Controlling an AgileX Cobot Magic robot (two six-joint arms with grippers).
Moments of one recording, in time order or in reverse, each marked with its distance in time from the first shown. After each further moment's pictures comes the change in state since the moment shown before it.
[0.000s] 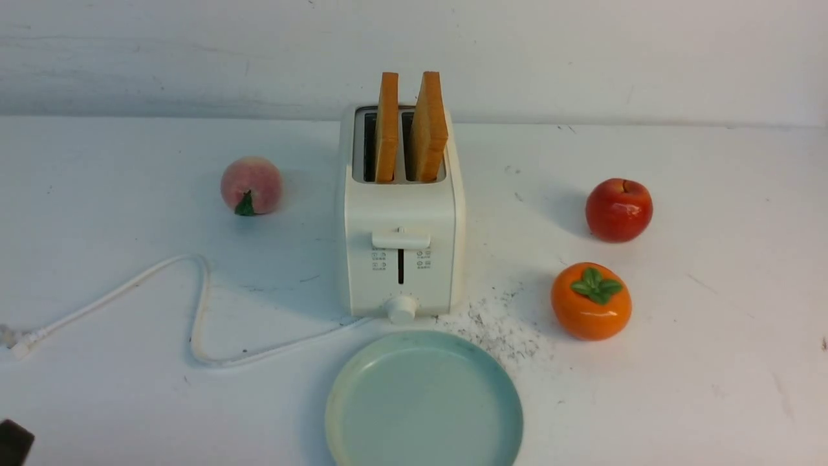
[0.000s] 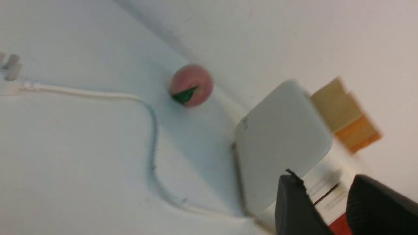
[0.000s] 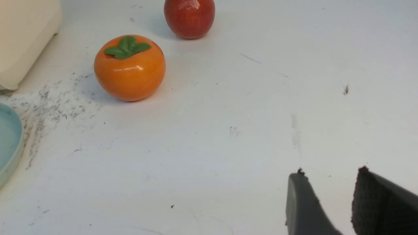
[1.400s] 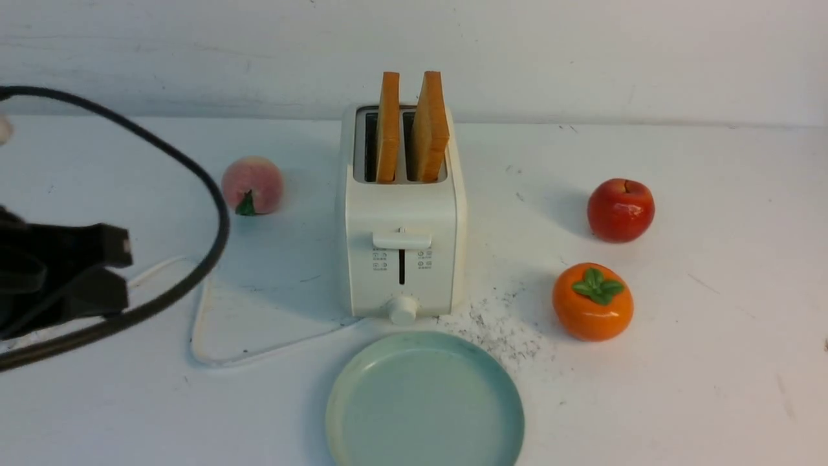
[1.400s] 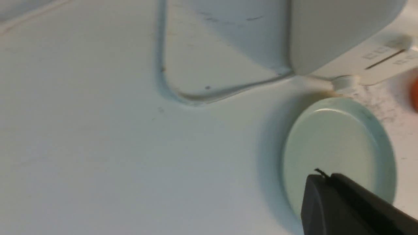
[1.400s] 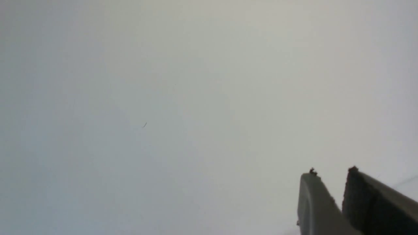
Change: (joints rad) right arm 0.000 0.002 -0.075 0.404 -0.638 0.069; left arm 0.000 1.035 -0.937 -0.030 0.759 0.359
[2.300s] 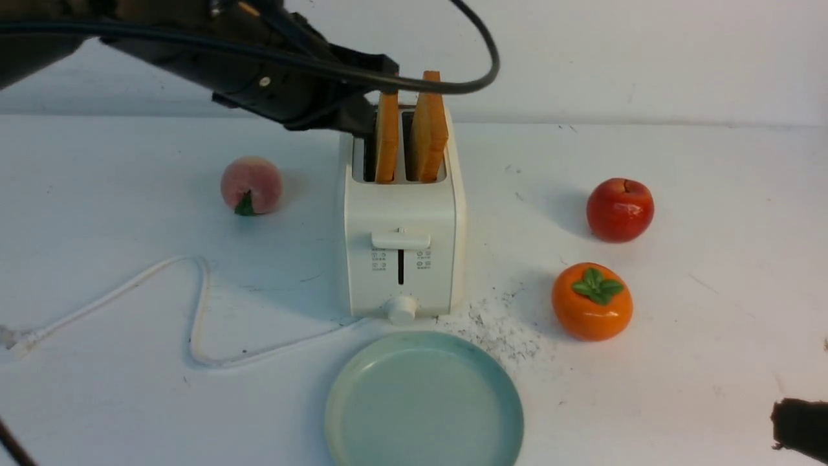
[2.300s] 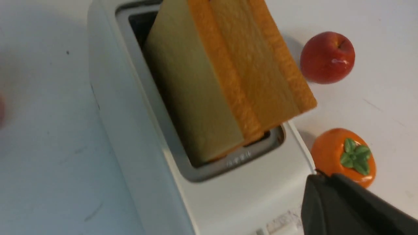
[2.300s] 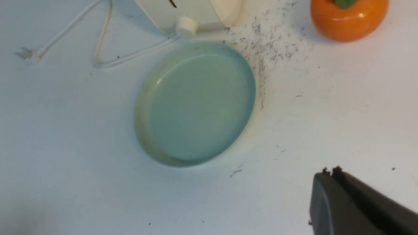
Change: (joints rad) right arm 0.000 0.666 -0.544 0.349 1.136 -0.535; left arm -0.317 0.650 -0.715 0.066 -0.087 0.094
